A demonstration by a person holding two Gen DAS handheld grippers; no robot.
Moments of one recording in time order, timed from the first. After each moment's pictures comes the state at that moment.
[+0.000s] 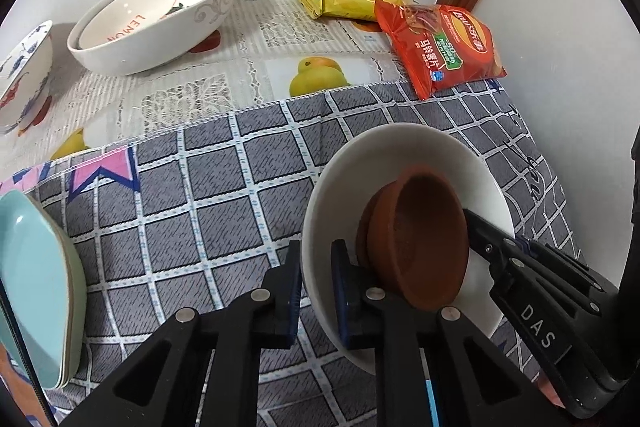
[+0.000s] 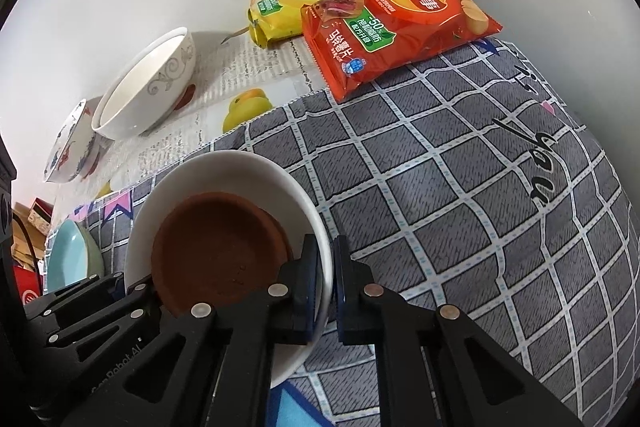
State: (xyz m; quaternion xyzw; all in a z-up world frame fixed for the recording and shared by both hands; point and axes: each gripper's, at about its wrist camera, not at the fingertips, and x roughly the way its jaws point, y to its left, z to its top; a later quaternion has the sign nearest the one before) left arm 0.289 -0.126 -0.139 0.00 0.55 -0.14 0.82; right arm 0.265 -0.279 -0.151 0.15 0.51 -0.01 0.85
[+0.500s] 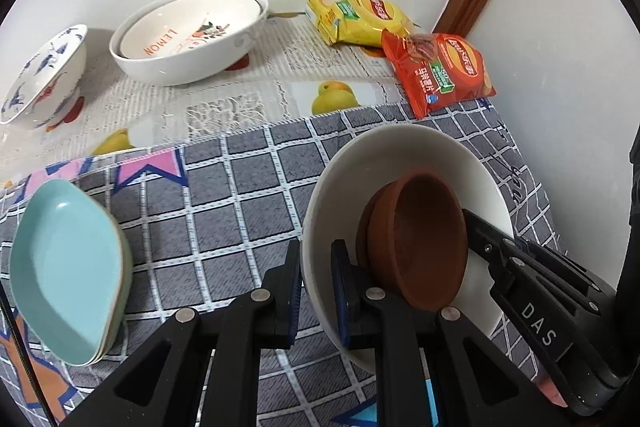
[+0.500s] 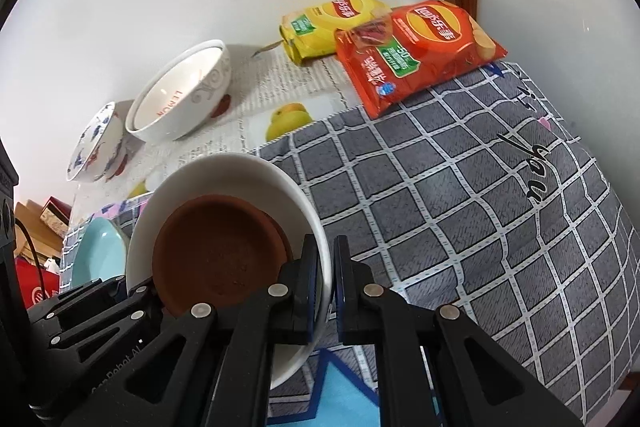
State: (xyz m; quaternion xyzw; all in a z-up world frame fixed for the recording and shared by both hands) left arm 0.265 -0.097 -0.103 -0.02 0.54 -0.13 0.83; right arm 0.248 -0.254 -0.113 0.15 0.49 0.00 0.86
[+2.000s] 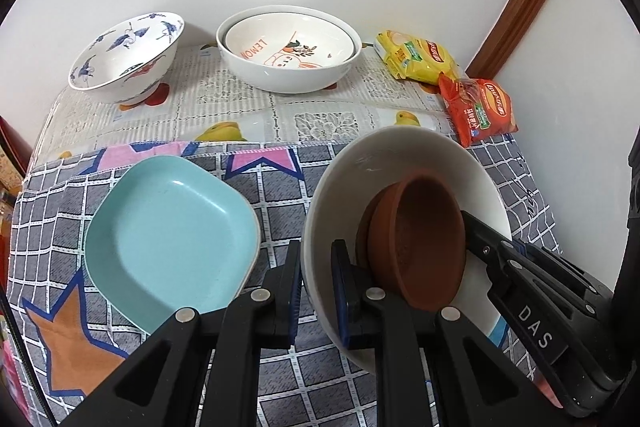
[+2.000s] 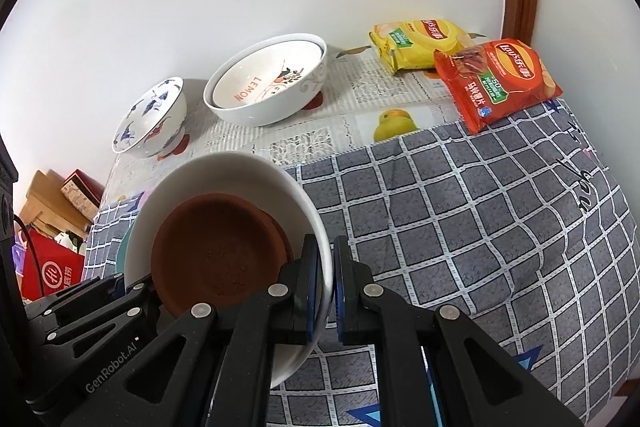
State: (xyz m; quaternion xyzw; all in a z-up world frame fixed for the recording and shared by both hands) left arm 0.246 0.002 -0.072 -0.05 0.51 -0.09 0.85; right arm 0.240 -0.155 -0.079 0.12 0.48 0.04 0.87
